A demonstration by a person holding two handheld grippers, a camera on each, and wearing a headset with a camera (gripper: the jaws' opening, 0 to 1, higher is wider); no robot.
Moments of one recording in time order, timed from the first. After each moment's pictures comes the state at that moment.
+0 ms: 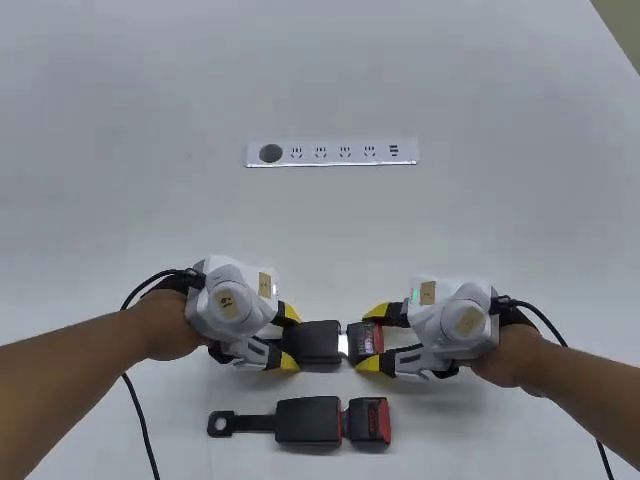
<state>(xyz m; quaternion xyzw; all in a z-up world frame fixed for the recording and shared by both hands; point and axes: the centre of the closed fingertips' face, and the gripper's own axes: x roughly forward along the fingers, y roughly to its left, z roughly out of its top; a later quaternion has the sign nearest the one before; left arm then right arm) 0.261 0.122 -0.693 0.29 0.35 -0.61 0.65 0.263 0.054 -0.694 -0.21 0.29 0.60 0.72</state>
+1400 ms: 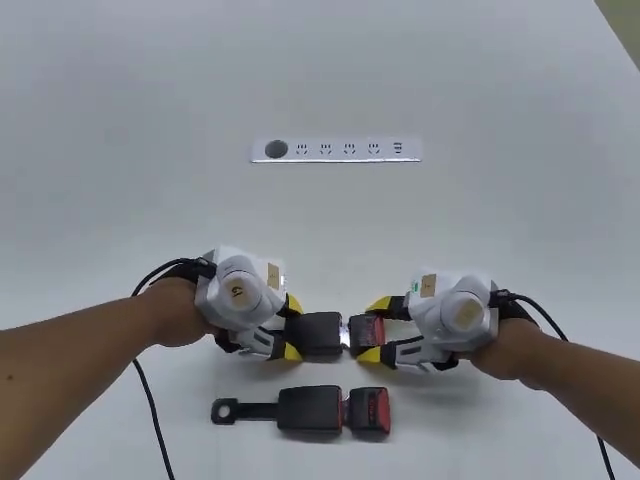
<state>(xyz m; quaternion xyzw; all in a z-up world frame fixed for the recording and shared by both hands) 0.259 0.121 -0.694 0.30 0.36 -0.60 0.65 0.263 0.051 -0.695 -0.21 0.29 0.59 0.72</state>
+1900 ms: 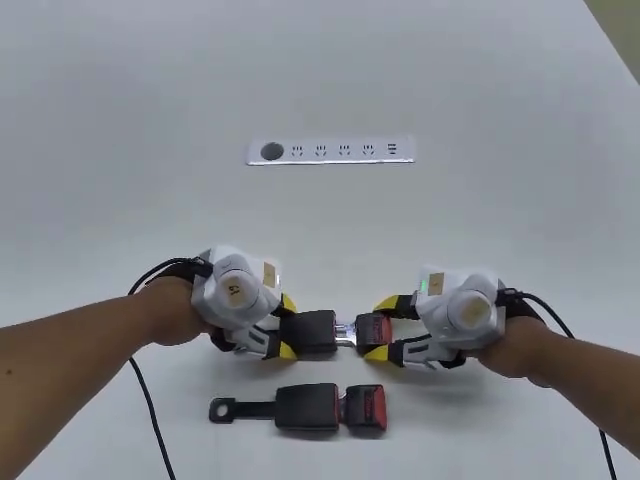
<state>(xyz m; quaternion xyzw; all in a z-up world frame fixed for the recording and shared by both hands) 0.261 0.123 -0.695 0.30 0.36 -0.60 0.65 0.263 0.040 -0.695 -0.21 0.29 0.58 0.73</state>
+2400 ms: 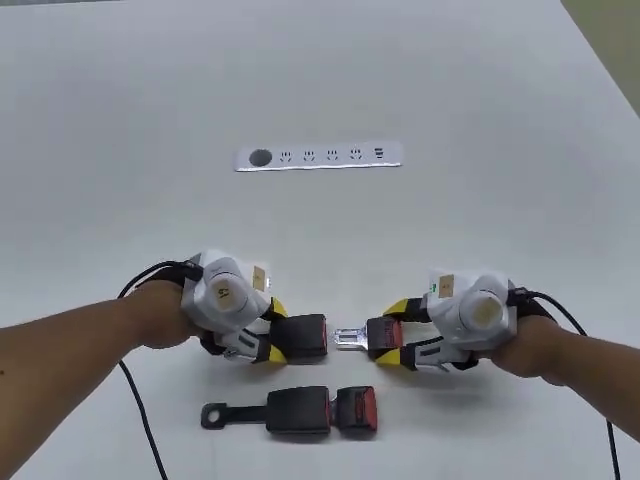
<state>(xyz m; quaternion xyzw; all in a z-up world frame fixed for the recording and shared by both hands) 0.259 0.124 -0.693 0.31 0.37 -0.60 0.64 0.257 0.005 -0.691 -0.22 0.30 0.58 0.73</state>
